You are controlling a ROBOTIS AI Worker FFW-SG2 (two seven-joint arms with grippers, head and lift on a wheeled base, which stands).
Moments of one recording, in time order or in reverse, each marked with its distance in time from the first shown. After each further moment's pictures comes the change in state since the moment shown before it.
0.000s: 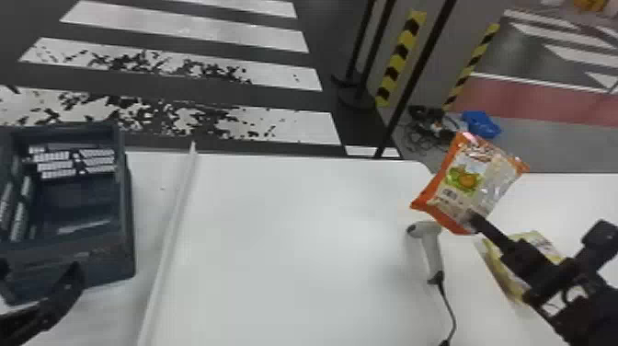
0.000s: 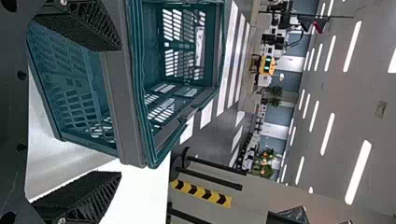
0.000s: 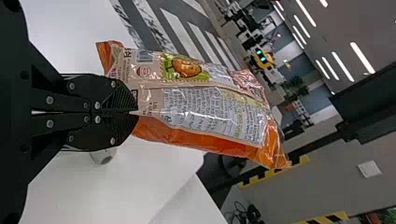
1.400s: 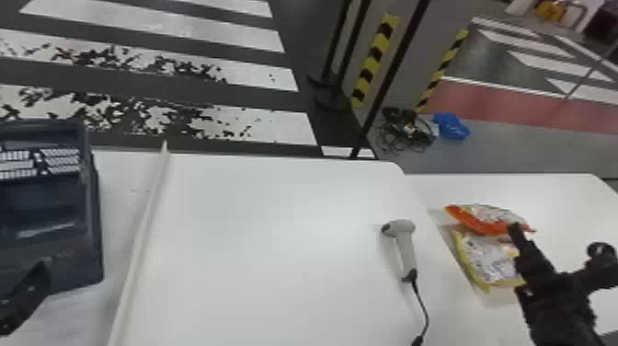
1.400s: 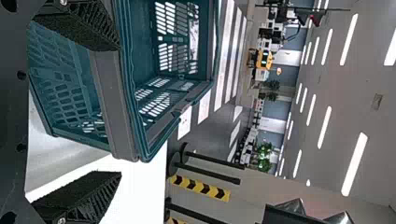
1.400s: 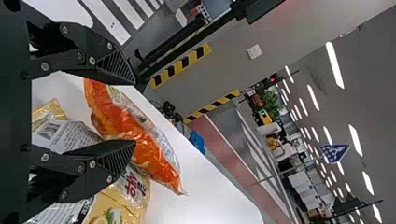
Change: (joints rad) left arm -0.011 0.015 -0.010 -0.010 0.003 -0.001 -0.013; right arm -0.223 -0.153 0.003 0.700 -0.052 -0.648 -0.135
